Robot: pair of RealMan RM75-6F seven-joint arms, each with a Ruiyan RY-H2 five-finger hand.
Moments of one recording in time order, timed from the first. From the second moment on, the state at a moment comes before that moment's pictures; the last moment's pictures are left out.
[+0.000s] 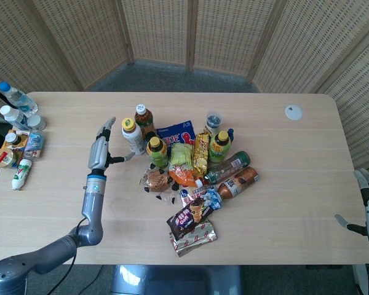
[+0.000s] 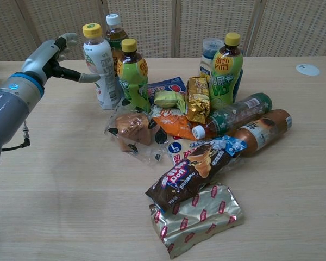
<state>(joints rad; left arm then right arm) -0.72 -1.97 -0.46 -0.86 1.12 1.06 -0.33 0.05 -1.03 0.11 -1.64 -1.41 1.48 0.03</state>
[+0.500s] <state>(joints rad) -0.84 -2.08 -0.50 -0.64 1.10 1.00 -0.38 0.07 -1.04 0.13 -1.60 -1.35 1.41 0.08</state>
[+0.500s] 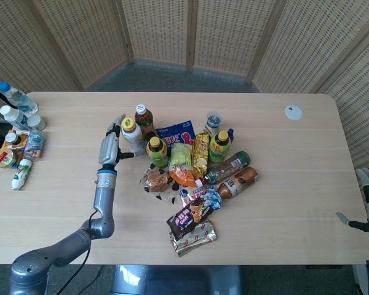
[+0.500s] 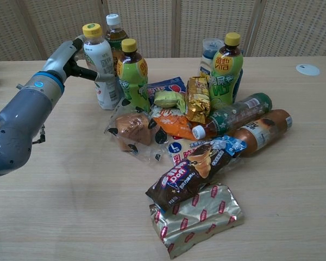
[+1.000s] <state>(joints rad) -0.94 -2.21 -0.52 -0.40 1.09 1.02 -0.44 0.08 -1.05 0.13 -1.58 -1.33 1.40 0.08</state>
